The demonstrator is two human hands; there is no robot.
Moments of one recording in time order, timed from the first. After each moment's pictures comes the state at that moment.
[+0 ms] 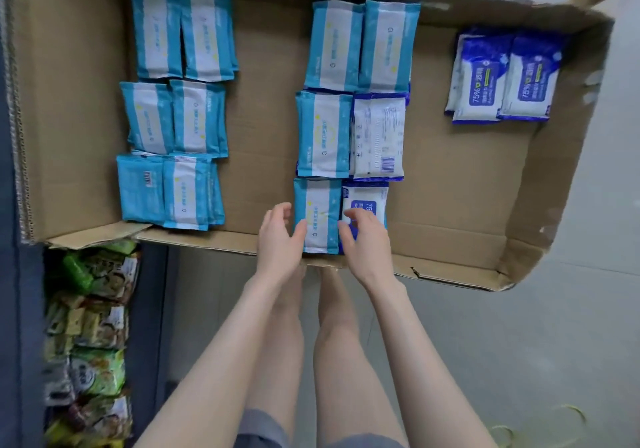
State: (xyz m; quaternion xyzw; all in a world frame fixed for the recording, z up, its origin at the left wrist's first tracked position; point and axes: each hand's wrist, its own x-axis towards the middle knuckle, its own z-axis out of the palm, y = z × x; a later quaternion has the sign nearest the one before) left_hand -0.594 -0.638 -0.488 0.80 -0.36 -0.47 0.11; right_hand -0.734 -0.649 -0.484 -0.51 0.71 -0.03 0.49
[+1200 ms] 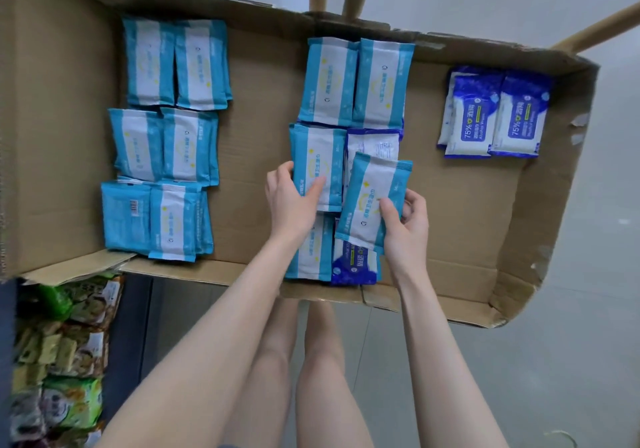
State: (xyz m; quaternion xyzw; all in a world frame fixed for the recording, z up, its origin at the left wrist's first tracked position) left_hand -0.614 -0.742 -0.501 0.80 -0.32 -0.47 0.20; right_hand -0.762 -0.722 -0.472 -0.23 0.73 -0.33 0.55
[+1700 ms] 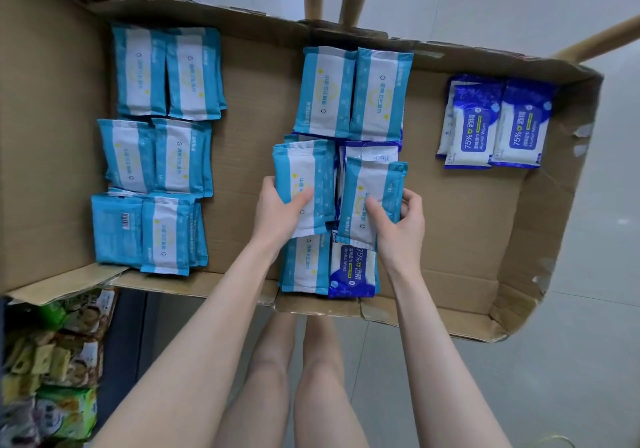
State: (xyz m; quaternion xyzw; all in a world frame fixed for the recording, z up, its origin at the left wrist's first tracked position) left_hand -0.595 -0.753 -0.505 0.76 -0.21 -0.56 0.25; right_hand -0.761 -0.744 -0.485 -0.27 0.75 -0.31 0.52
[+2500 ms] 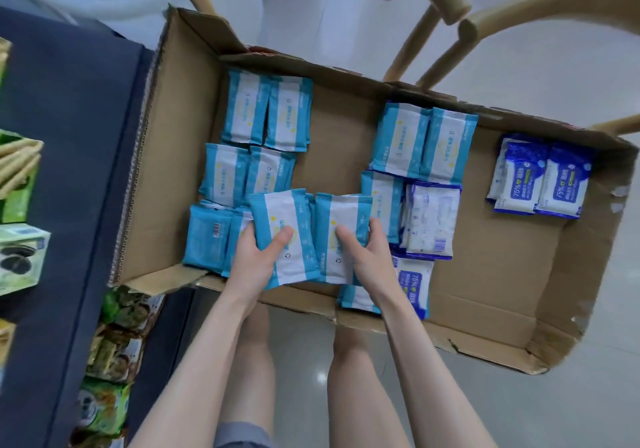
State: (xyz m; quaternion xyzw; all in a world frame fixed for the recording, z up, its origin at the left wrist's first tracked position) left_hand -0.457 -0.699 -0.434 0.72 -0.12 -0.58 0.36; right_hand -0.623 -0.737 -0.438 -0.33 0.65 -0.20 0.65
